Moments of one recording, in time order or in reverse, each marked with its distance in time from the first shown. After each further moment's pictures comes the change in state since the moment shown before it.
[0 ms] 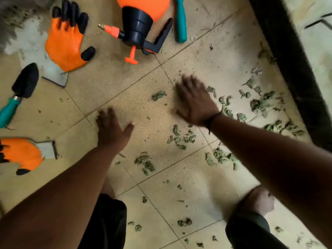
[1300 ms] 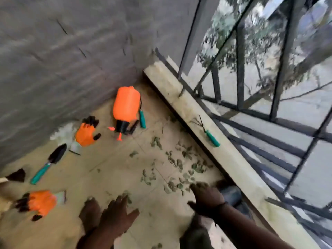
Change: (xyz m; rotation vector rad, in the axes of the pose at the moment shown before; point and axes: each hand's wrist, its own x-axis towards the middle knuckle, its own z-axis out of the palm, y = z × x) left_hand -0.285 0.101 -0.178 0.368 -0.424 0.165; right_hand -0.327 -0.051 -0.226 0.069 -0.347 0.375
